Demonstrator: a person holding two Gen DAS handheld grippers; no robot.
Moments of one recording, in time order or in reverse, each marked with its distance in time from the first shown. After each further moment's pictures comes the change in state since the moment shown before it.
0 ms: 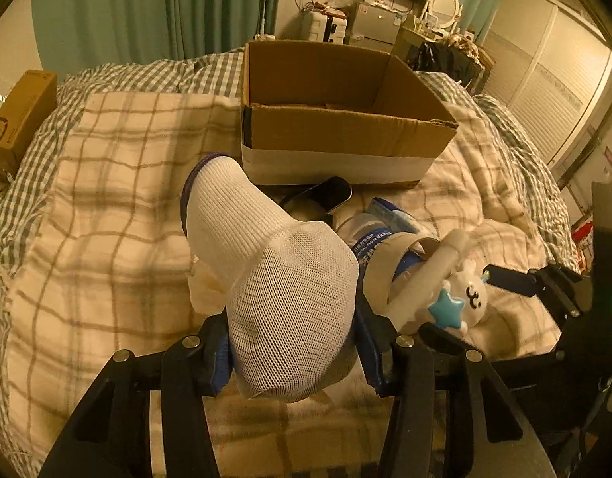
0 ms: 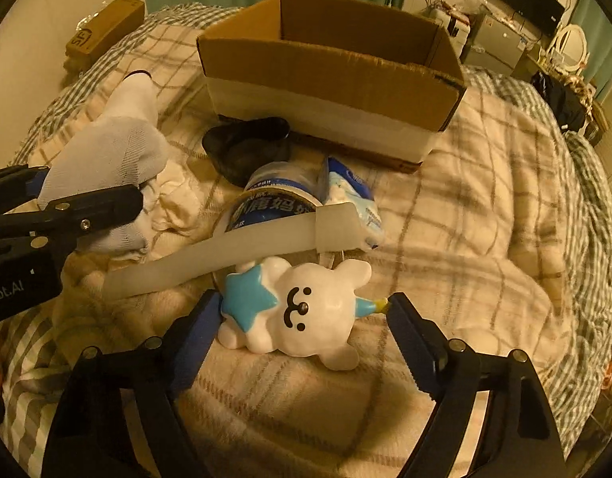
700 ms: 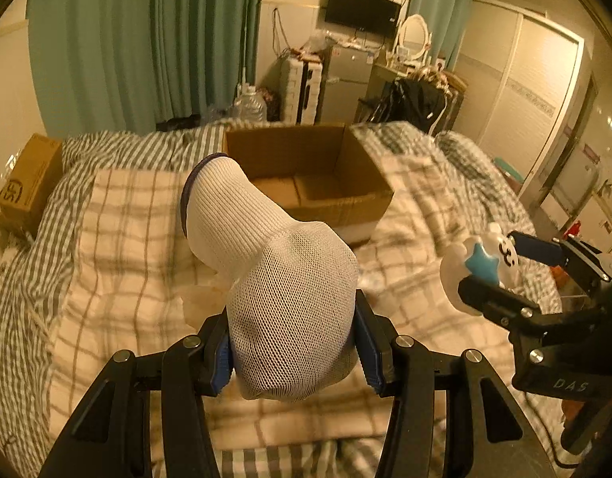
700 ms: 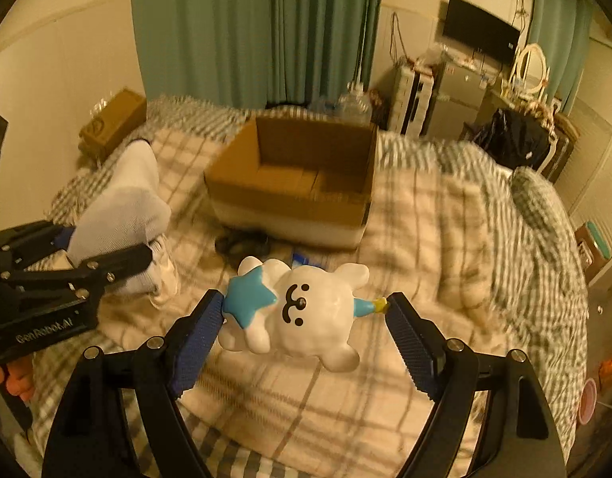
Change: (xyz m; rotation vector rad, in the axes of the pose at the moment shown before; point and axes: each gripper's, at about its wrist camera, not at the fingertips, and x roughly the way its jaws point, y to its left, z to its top) left arm -0.085 -0.031 0.030 0.064 -0.166 -0.038; right arm -0.130 -0.030 0.017 0.079 -0.259 -0.022
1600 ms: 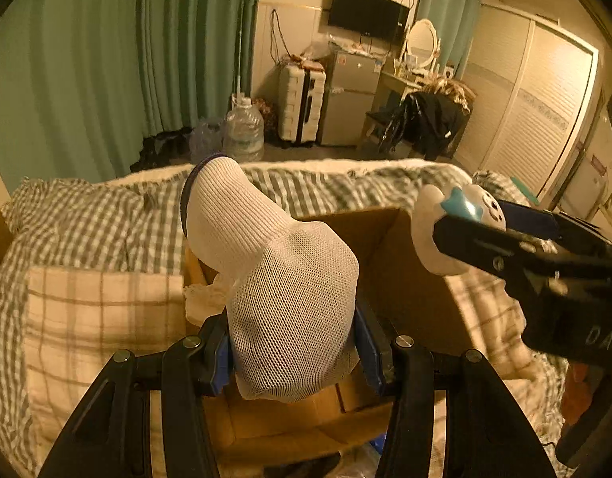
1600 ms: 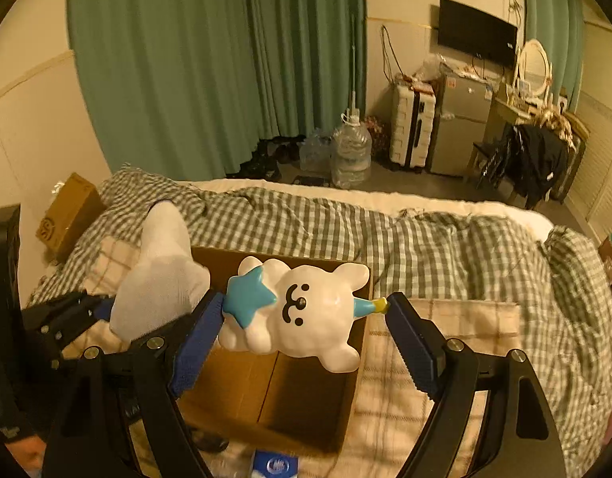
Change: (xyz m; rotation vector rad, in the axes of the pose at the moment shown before) left arm 0.173 0.026 0.149 0.008 -0.011 -0.012; right arm 0.153 -0.067 0.181 0.102 -0.073 0.056
